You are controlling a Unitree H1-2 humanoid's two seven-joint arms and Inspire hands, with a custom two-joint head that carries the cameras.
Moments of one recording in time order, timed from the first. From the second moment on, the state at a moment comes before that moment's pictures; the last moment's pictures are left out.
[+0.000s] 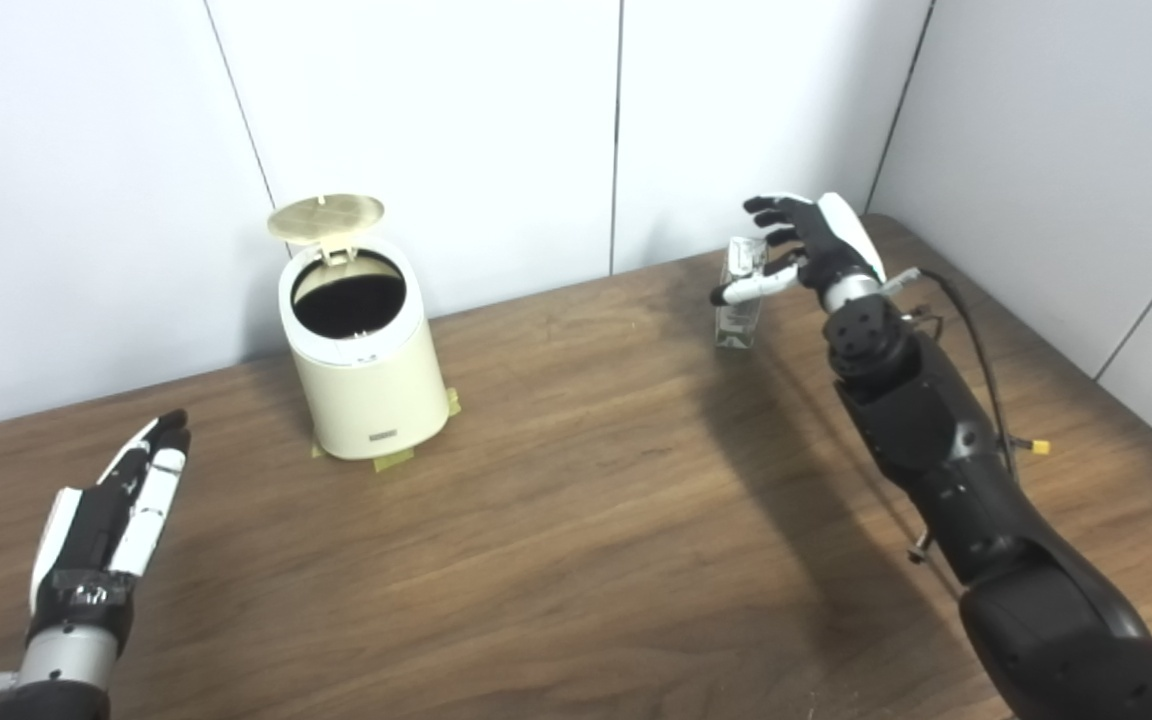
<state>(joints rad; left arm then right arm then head) -0.24 0.20 -0.02 -0.17 0.17 0.45 -0.13 -0.55 -0.49 -0.04 0.37 -0.37 0.38 -0.08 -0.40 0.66</state>
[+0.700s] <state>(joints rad) -0.24 0.22 -0.04 -0.17 0.20 0.46 -0.13 -0.53 -0.51 -0.02 0.38 -0.38 0.35 -0.09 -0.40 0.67</state>
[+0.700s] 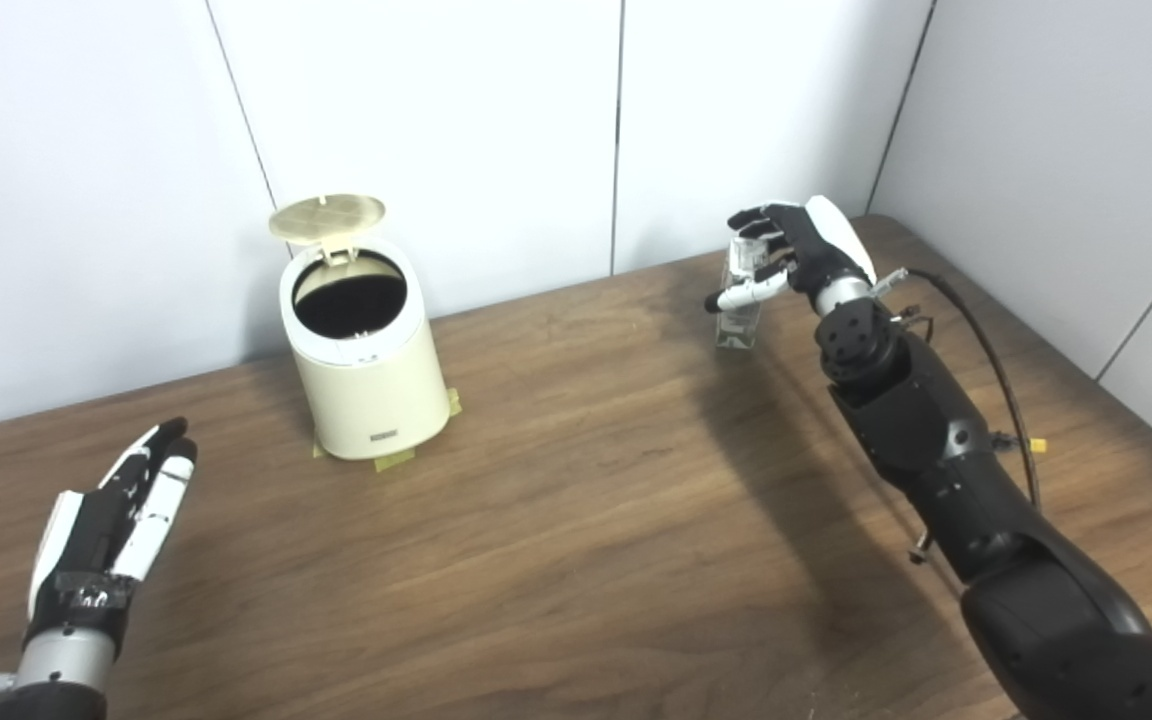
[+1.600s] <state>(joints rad) -0.24 0.24 -0.04 -0.18 0.20 0.46 -0.14 -0.53 -0.51 0.02 0.43 -0.40 0.29 -0.08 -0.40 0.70</state>
